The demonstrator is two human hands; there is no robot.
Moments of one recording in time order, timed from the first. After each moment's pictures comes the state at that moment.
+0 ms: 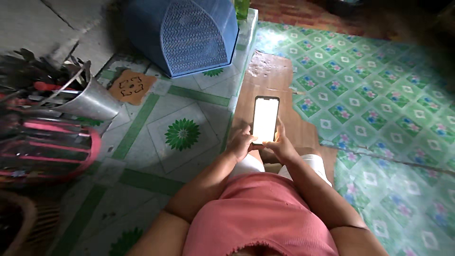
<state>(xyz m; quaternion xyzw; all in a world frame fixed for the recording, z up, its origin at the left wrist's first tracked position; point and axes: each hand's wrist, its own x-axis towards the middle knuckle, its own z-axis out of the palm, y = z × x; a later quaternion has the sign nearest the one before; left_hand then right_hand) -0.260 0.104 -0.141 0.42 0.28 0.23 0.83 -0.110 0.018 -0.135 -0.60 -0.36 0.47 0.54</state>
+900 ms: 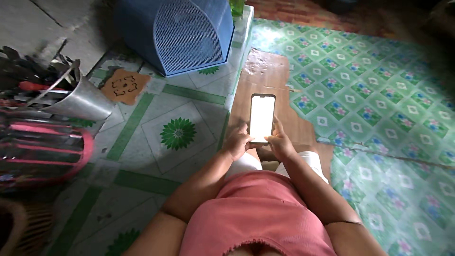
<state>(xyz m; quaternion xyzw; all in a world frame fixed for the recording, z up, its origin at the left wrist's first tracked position) -0.262 0.105 -0.141 0.42 0.27 0.22 0.84 -0.105 0.017 -0.142 -0.54 -0.34 0.49 0.59</state>
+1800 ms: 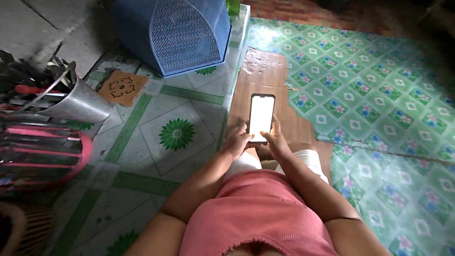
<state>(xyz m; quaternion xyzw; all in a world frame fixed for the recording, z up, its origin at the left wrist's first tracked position) -0.259 0.102 -0.139 0.47 0.27 0.22 0.81 -0.118 0.019 -0.133 -0.61 -0.33 0.44 0.57</state>
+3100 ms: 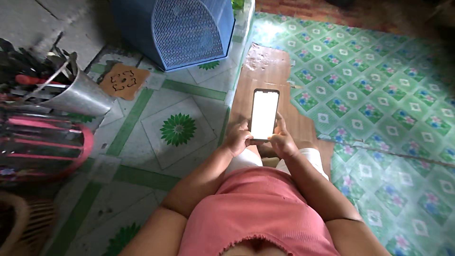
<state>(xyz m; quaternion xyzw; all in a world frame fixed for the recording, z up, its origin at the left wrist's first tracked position) -0.265 0.104 -0.138 0.43 0.26 0.21 0.84 -0.104 0.010 -0.140 -0.49 -0.35 0.50 0.61</state>
